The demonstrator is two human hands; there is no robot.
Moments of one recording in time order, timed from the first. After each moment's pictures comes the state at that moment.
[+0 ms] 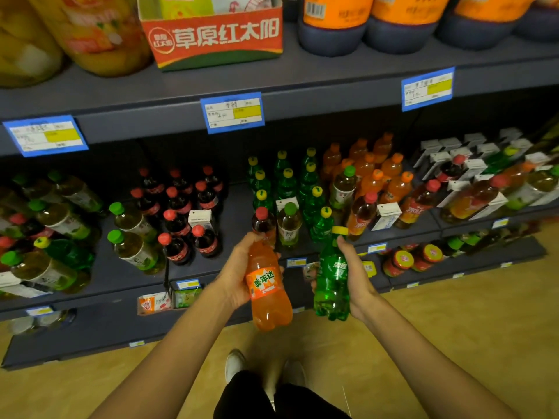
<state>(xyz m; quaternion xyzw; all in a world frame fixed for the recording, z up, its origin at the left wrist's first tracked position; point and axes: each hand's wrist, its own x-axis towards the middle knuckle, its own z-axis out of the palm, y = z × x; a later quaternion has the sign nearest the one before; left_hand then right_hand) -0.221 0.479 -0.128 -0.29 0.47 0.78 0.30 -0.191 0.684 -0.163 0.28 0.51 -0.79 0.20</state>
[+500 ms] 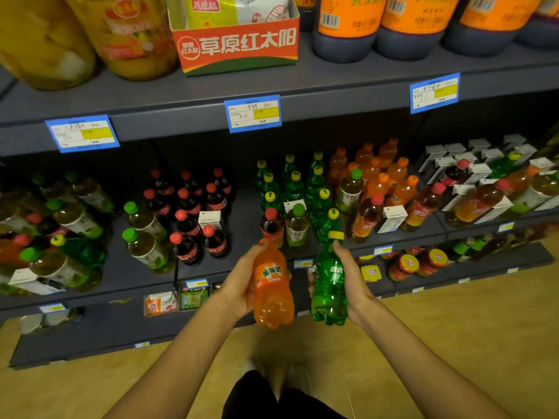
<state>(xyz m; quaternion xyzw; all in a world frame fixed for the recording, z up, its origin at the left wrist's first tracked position) -0.198 0.464 -0.125 -0.31 0.46 0.77 0.32 -0.183 0.662 -0.170 0.28 0.49 -0.79 0.23</state>
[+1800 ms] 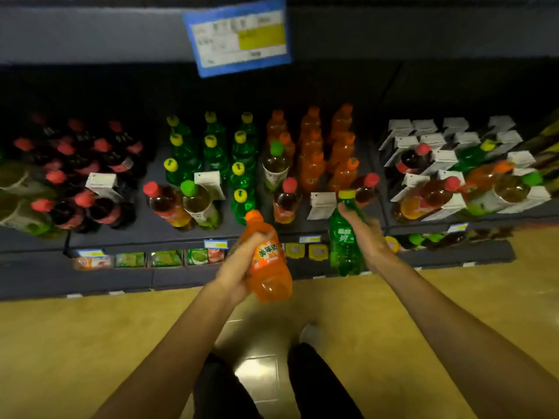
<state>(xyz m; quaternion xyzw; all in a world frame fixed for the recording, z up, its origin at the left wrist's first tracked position) -0.248 0.717 -0.187 -0.38 0.44 0.77 0.26 -0.303 0.947 -0.211 0.25 0.69 -0.66 0.15</state>
